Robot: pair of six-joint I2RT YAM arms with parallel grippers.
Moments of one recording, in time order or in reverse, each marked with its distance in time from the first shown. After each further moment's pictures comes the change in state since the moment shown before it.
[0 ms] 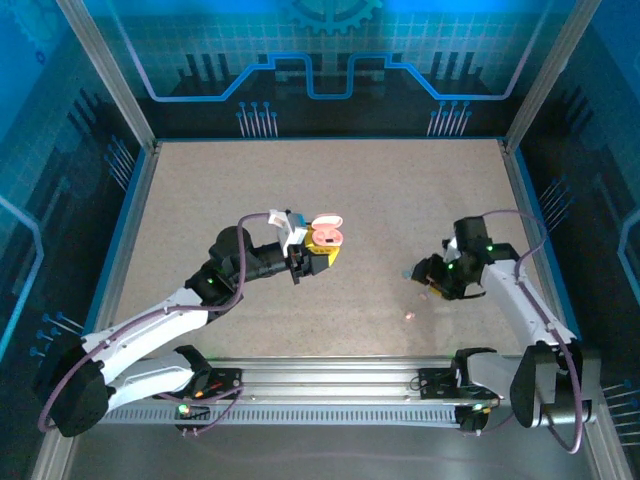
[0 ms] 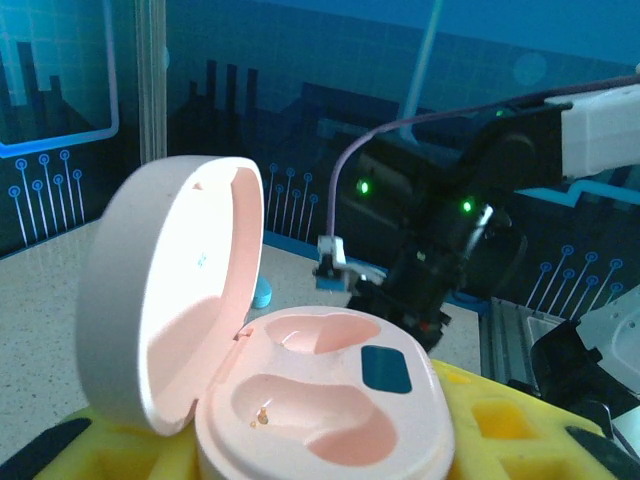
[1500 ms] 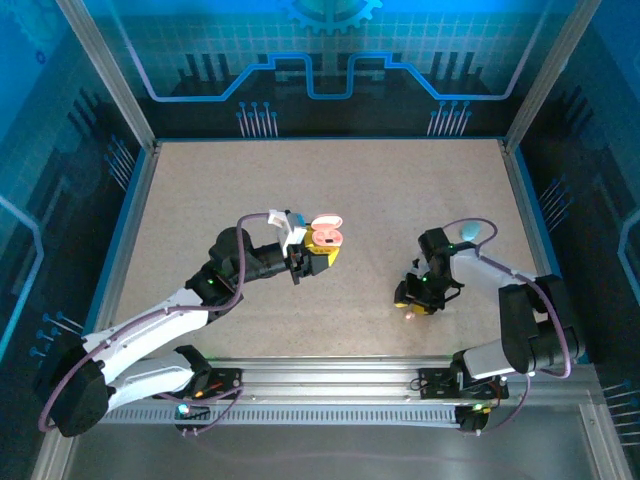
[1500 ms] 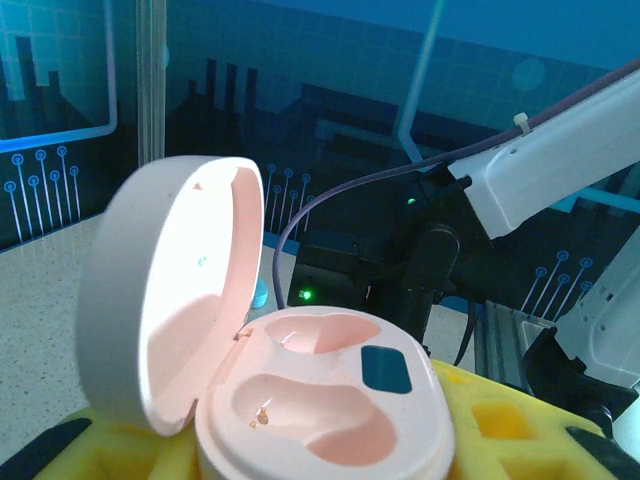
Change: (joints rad) left arm 0.000 0.000 -0.004 0.010 0.000 -0.021; right arm 0.169 0.294 -0.048 0.138 0.026 -0.050
